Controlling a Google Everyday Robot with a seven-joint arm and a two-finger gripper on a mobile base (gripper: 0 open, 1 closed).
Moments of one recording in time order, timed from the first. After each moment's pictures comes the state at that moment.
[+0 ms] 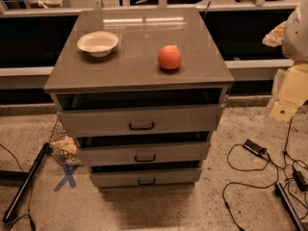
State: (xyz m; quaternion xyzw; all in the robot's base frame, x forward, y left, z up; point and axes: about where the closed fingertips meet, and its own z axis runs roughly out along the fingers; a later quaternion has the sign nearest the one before) arm 0.438 -0.216 0.977 -0.60 0.78 -0.04 0.16
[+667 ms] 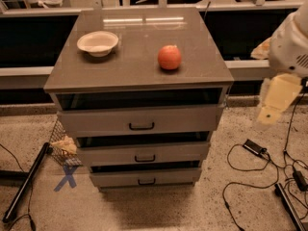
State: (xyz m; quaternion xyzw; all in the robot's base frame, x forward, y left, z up) arm 0.456 -0.217 0.941 -0.61 0.78 0.00 0.15
